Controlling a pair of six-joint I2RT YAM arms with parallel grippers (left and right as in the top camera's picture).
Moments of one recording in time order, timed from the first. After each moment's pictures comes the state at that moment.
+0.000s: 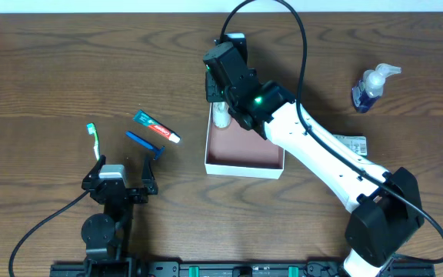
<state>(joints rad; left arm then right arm) 0.03 0.01 0.02 -0.11 0.04 -0.04 0.71 1.86 1.61 -0.51 0.28 0.54</state>
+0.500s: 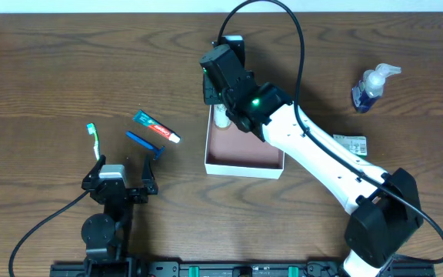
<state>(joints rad) 0.03 0.01 0.02 -0.11 0.04 -0.04 0.72 1.86 1.61 -0.52 0.28 0.56</state>
